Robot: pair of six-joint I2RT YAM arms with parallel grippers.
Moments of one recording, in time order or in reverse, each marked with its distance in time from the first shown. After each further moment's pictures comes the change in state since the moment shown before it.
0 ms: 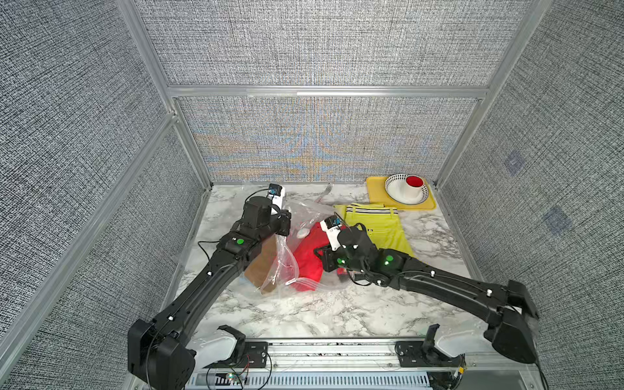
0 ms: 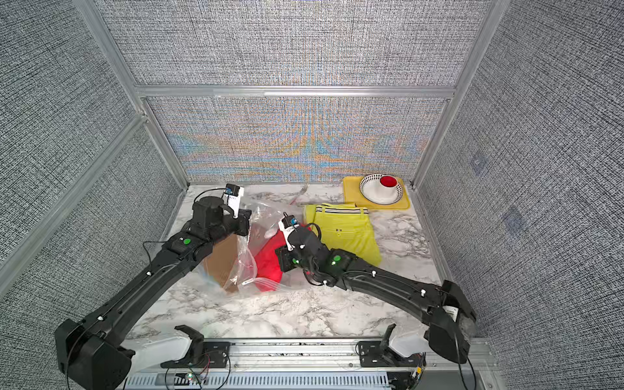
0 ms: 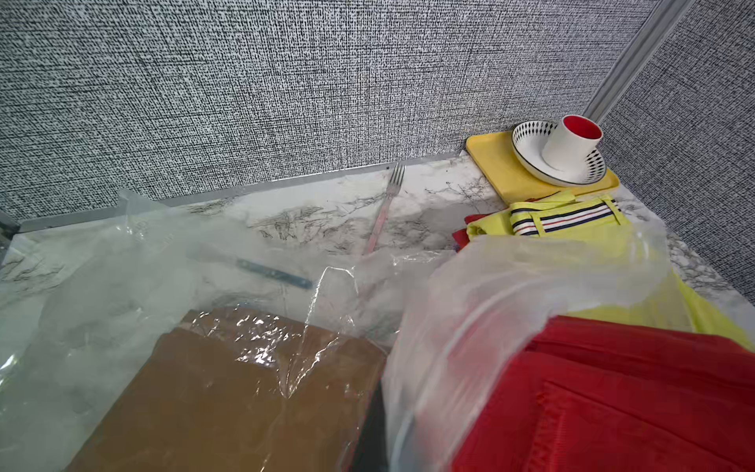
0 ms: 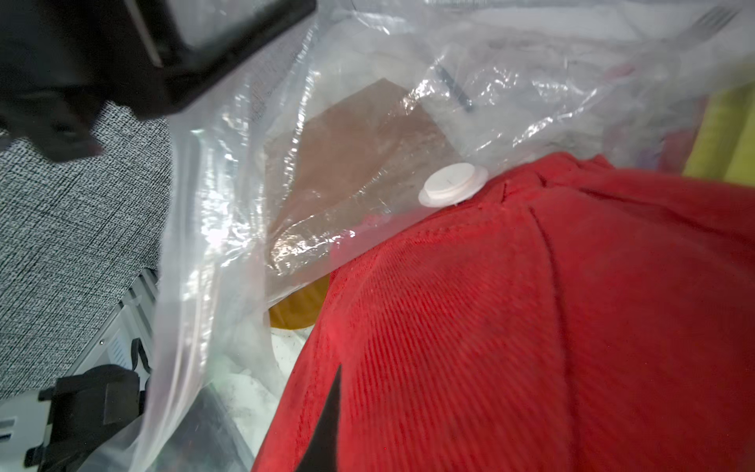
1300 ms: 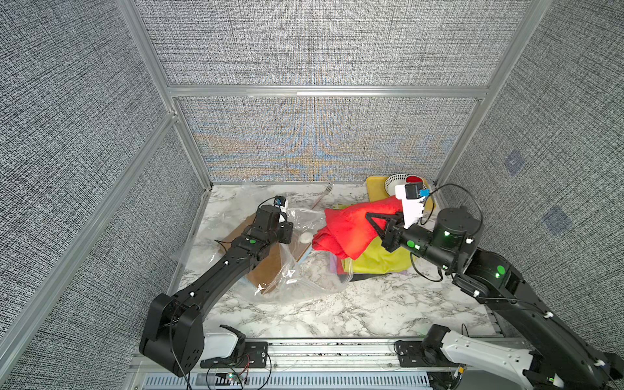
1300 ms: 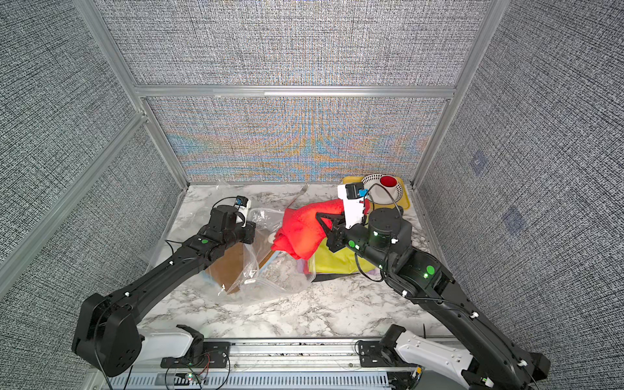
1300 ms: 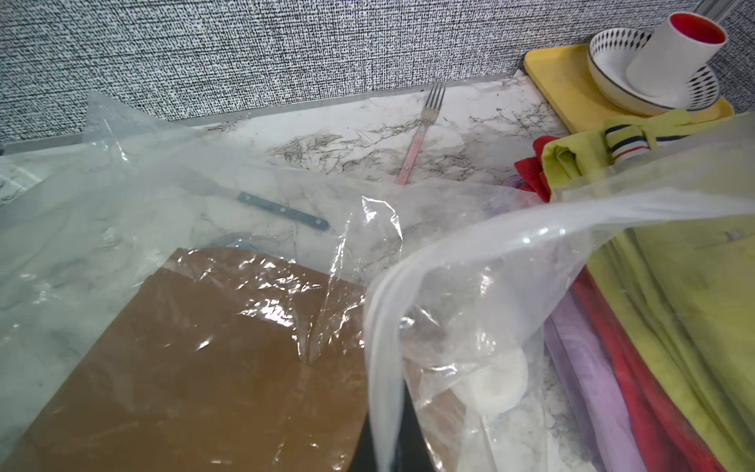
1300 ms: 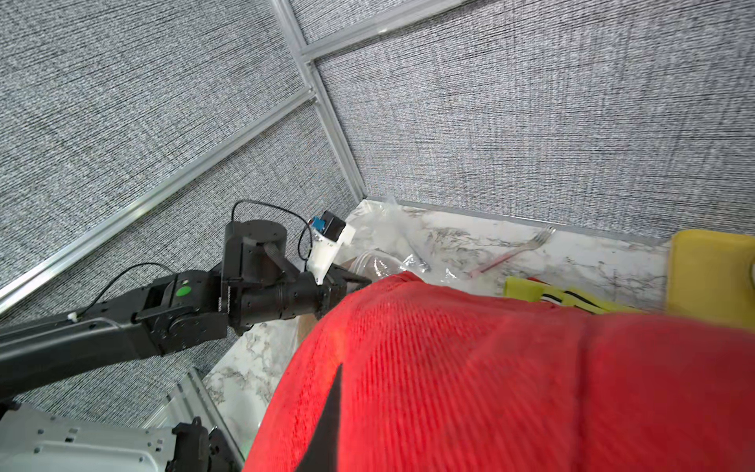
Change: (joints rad) left arm 0.005 0.114 -0.125 0.090 -0.061 0.004; right arm -0.192 -0.402 0.247 -0.282 0.001 -0.097
